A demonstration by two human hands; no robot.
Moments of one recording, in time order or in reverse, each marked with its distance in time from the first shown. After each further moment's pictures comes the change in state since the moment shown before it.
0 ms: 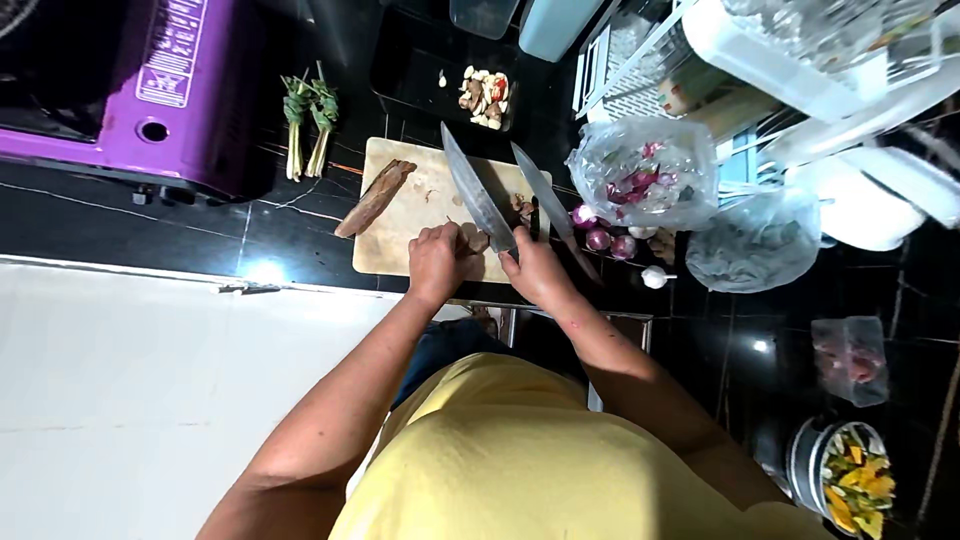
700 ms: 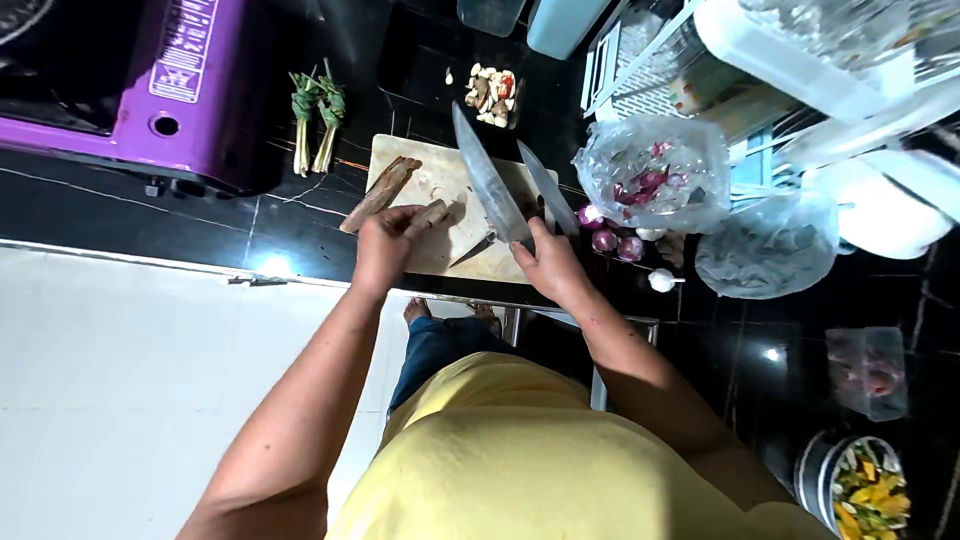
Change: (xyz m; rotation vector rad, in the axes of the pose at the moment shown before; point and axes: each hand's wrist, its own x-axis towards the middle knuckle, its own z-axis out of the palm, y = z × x) left_hand -0.004 -0.037 -0.059 -0.400 0.158 -0.122; right_hand -0.002 0.009 -0.017 0.059 0.054 -0.069
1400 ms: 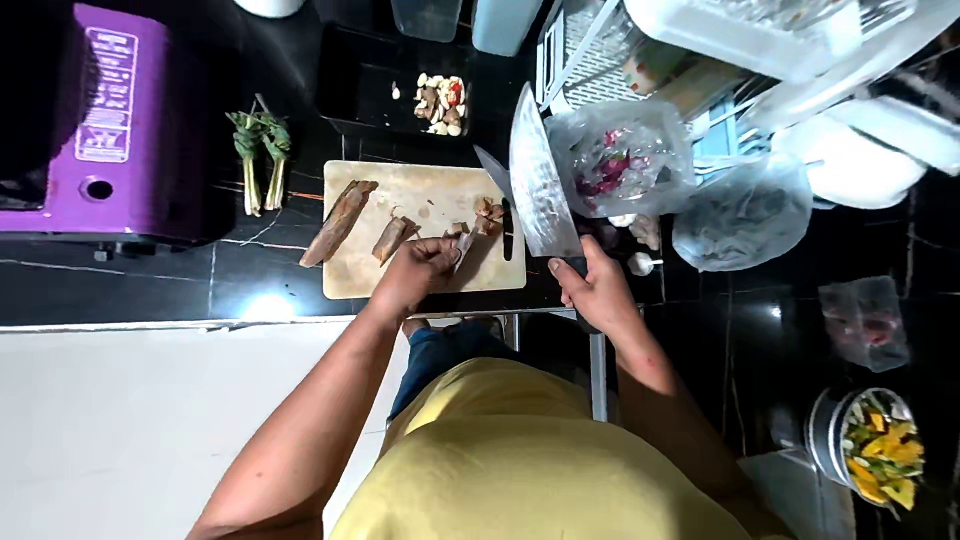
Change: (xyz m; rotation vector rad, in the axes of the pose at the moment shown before) left_hand -0.008 0.046 0.056 -0.267 -0.427 -0.092; right_hand -0.059 0.066 -0.043 0.441 0.170 0.172
